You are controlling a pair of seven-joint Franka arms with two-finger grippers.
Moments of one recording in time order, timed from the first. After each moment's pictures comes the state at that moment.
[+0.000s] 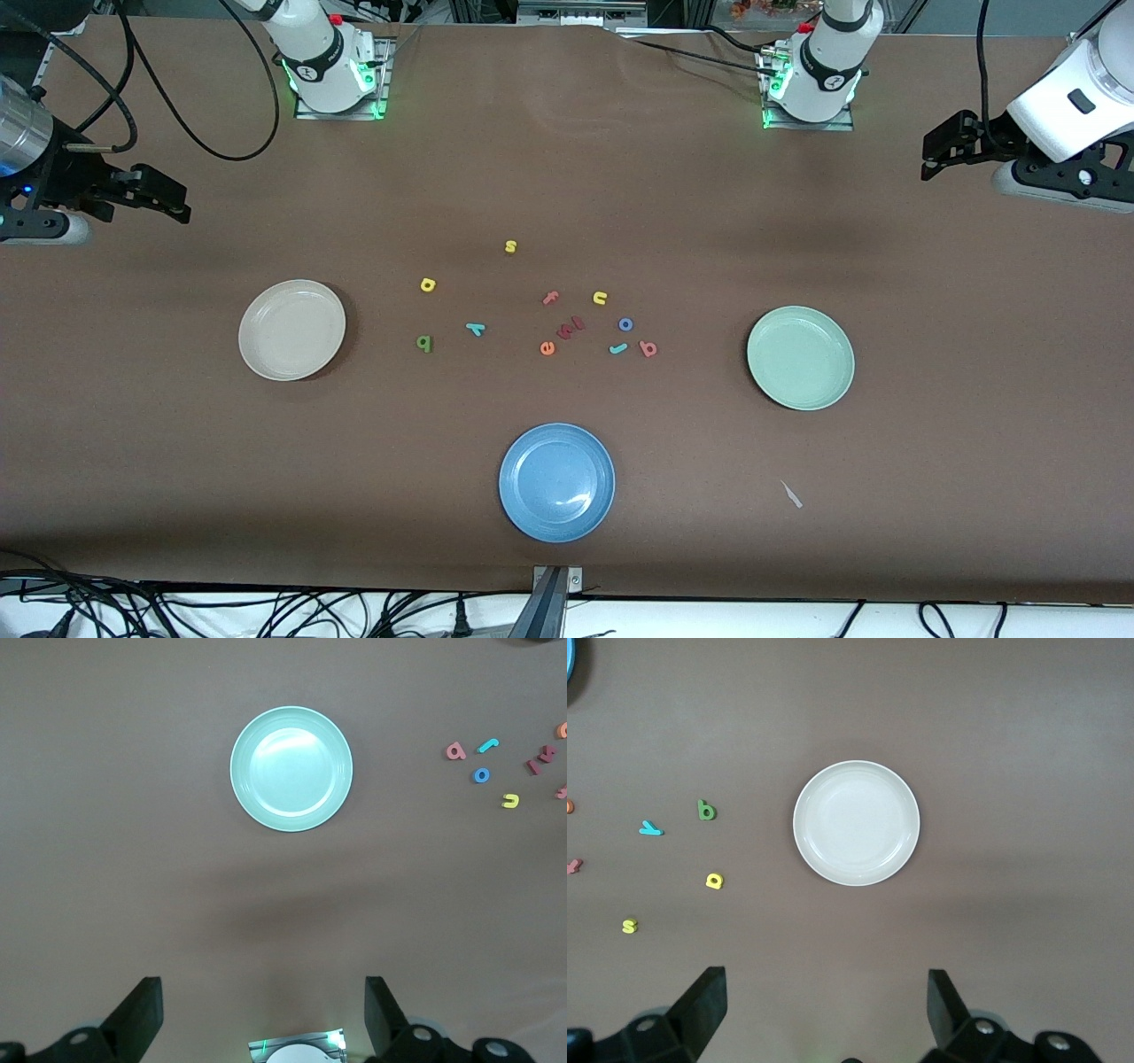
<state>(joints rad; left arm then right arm) 0.02 -0.03 -0.12 -1.57 -0.01 1.42 0.07 0.10 0.03 -0.04 -1.59 -0.01 1.55 0.06</state>
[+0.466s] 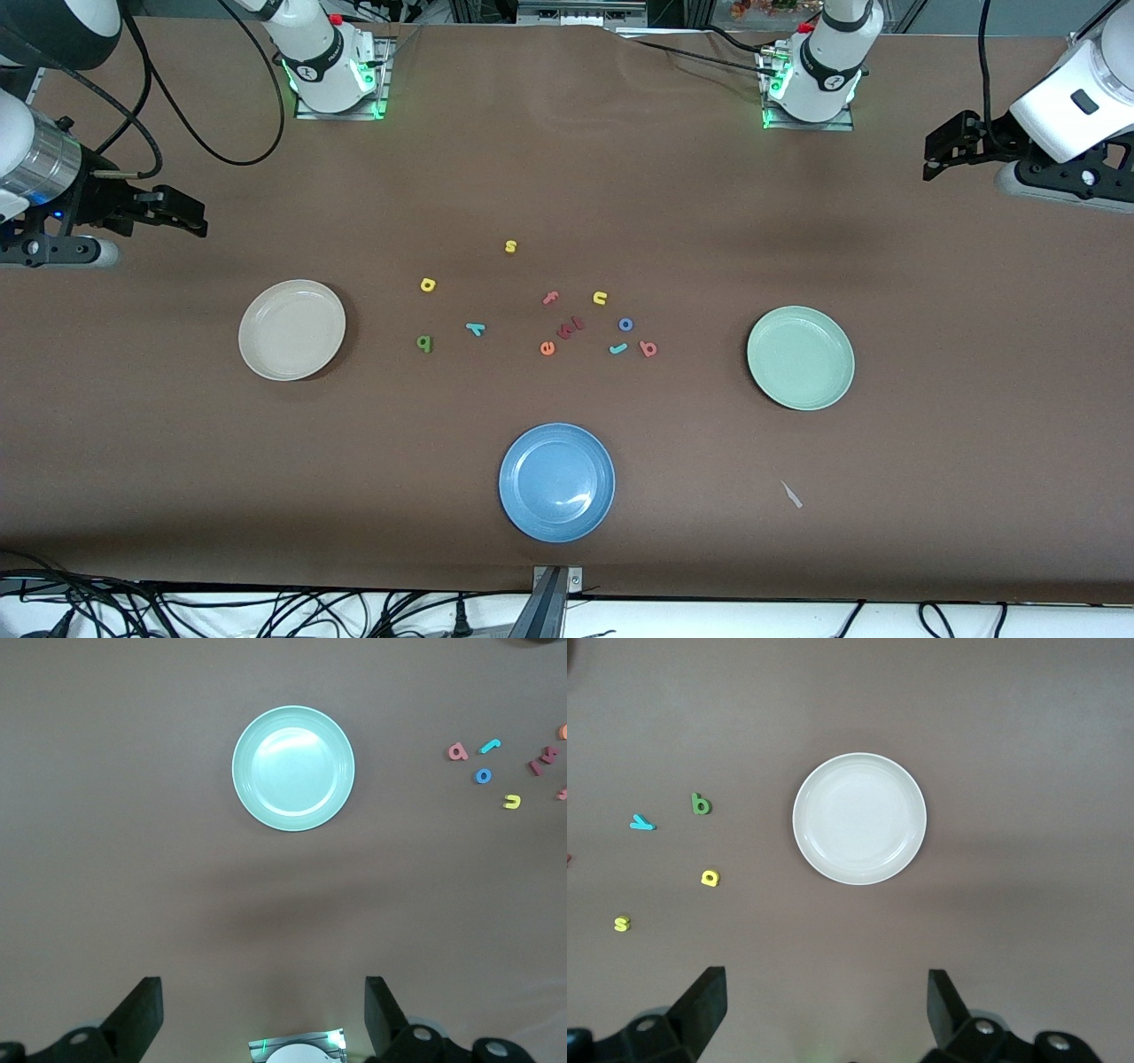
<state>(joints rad) 0.03 -0.03 -0.12 -1.57 -0.01 1.42 0.07 0.10 0.08 -0.04 -1.60 -0.01 1.56 0.06</state>
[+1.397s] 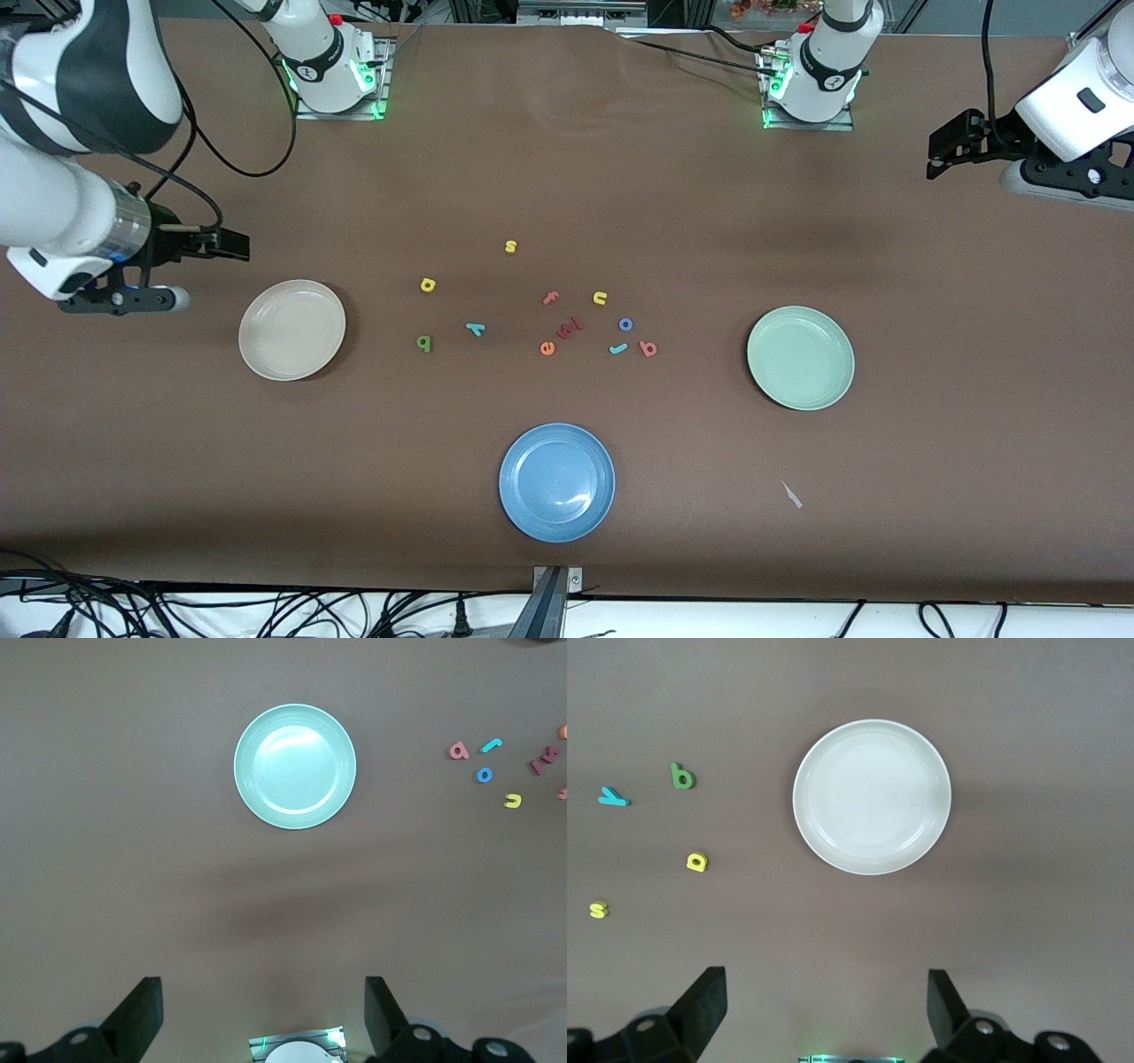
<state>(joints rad) 0.03 -0.03 -0.12 -1.57 -0.01 1.41 0.07 0.13 0.21 -0.03 -1.60 0.00 1.57 0.06</state>
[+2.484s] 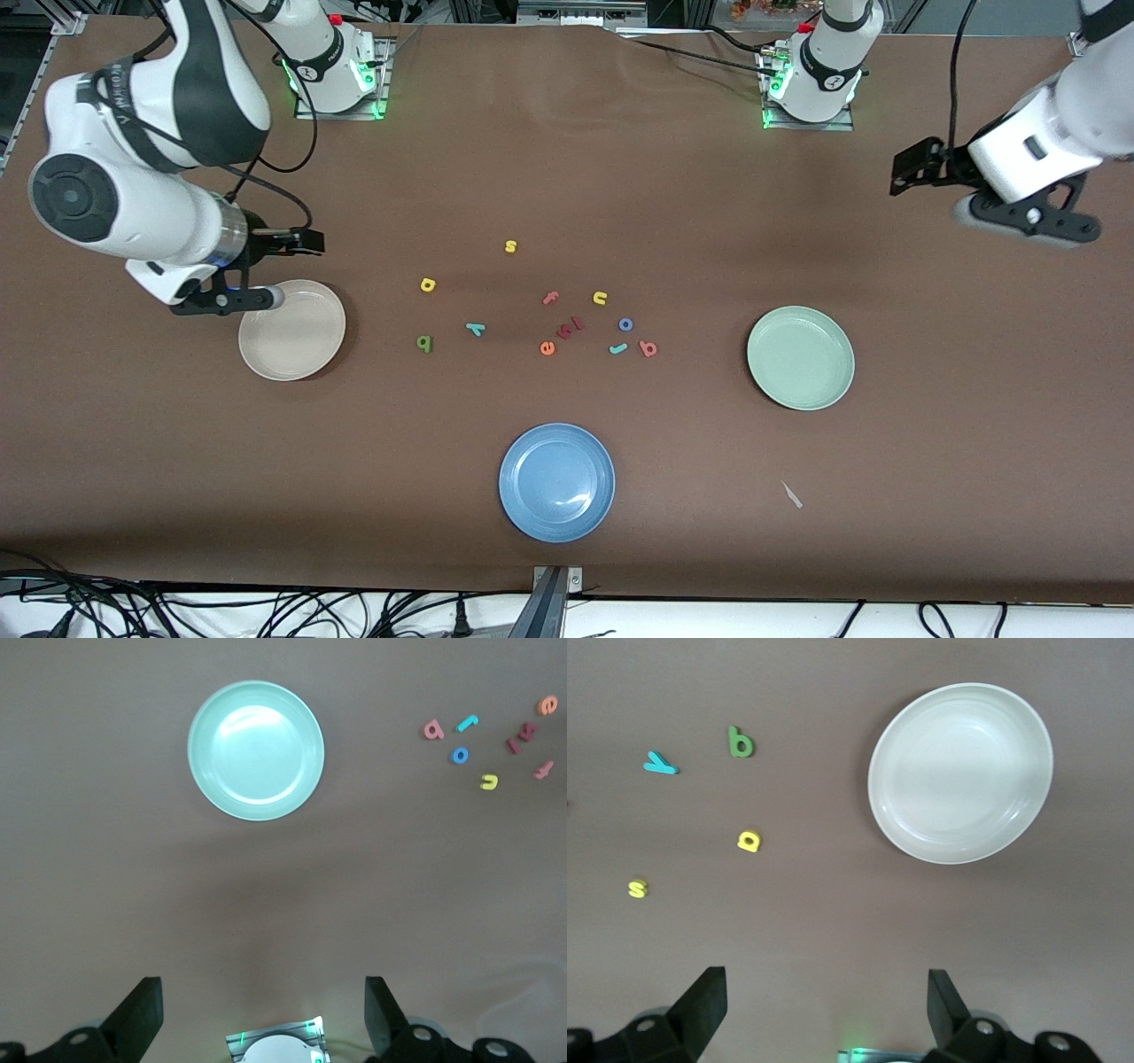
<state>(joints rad) 0.00 0.07 -0.13 -1.57 -0.06 1.41 0.07 0.19 0.22 0.05 -1.69 0.04 1.63 0.17</state>
